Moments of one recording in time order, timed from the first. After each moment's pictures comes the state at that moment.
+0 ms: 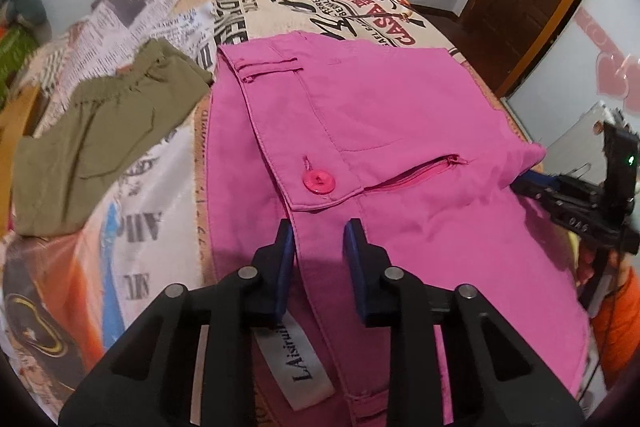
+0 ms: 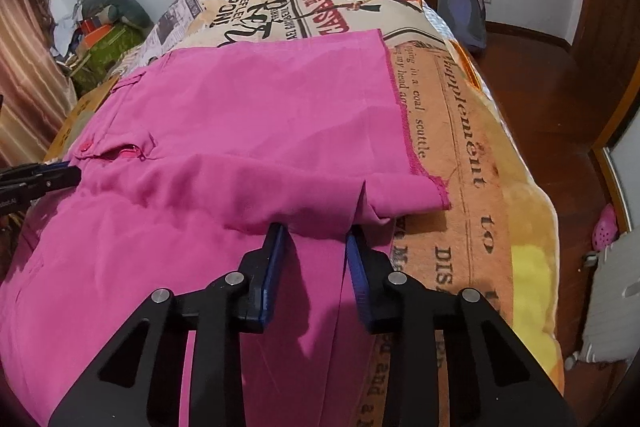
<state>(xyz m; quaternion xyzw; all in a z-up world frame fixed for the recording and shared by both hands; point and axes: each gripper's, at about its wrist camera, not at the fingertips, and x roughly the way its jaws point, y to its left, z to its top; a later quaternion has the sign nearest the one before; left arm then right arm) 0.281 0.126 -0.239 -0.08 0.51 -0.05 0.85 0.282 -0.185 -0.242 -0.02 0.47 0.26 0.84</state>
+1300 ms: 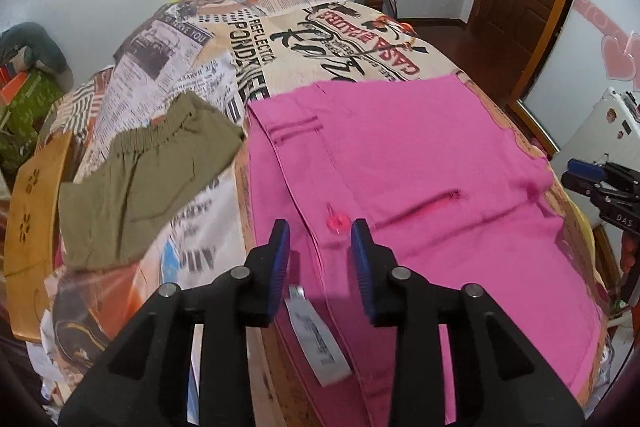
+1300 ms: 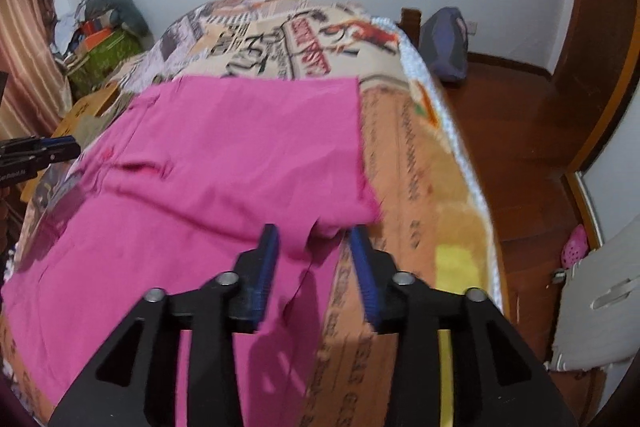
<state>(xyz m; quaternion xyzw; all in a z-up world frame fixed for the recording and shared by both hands) 0.276 0.119 -0.197 0.00 0.47 -0.01 0.88 0.279 -0.206 -0.195 -0.05 0.42 0.22 0.88</state>
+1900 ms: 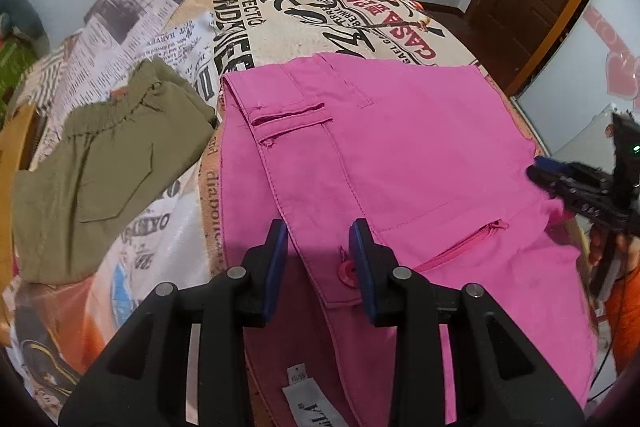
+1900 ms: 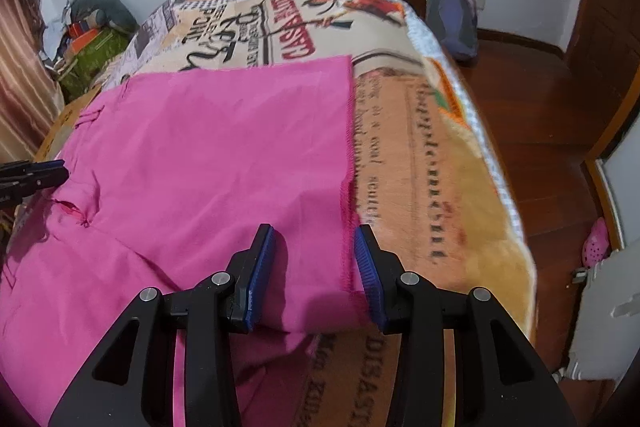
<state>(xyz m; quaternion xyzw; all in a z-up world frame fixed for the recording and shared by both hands) 0.331 0.137 -0.245 -0.05 0.51 -0.04 0.85 0.344 -0.191 -0.249 -0.03 0.47 0.24 0.85</state>
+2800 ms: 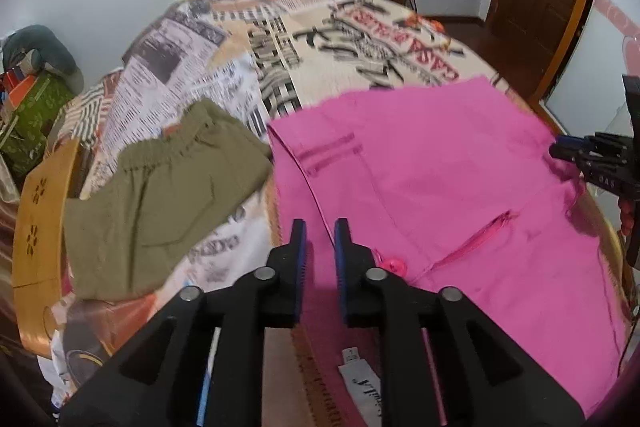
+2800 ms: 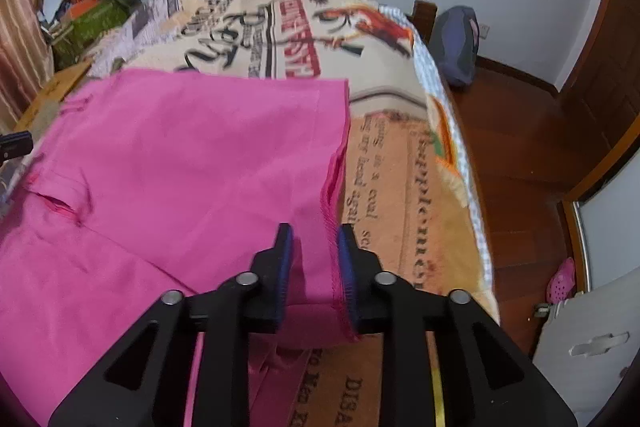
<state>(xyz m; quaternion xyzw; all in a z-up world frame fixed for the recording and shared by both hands) 0.313 0.144 -0.210 0.02 0.47 0.02 0.88 0.351 -0.179 -0.215 -0.11 0.44 0.23 0.86</state>
